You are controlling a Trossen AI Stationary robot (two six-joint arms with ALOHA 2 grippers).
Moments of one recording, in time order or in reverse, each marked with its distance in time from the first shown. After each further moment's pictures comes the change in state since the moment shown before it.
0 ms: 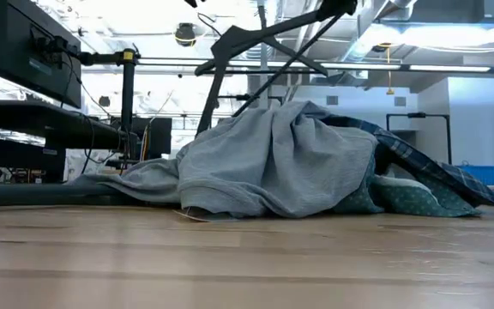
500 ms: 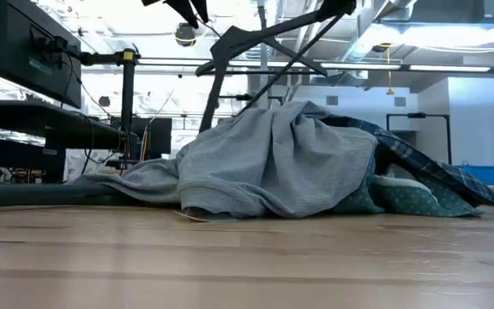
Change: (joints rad) left arm 0.008 0.002 -0.148 0.099 -0.059 -0.001; right arm 0.000 0.000 0.000 -0.004 -0.013 -0.044
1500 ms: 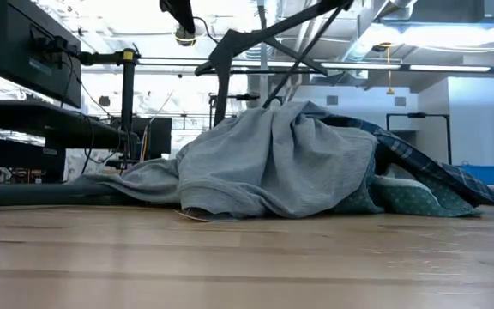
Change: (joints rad) left arm 0.045 -0.010 0.000 -0.195 0.390 -1.058; right arm 0.011 -0.005 0.001 -0.003 -0.024 -0.033
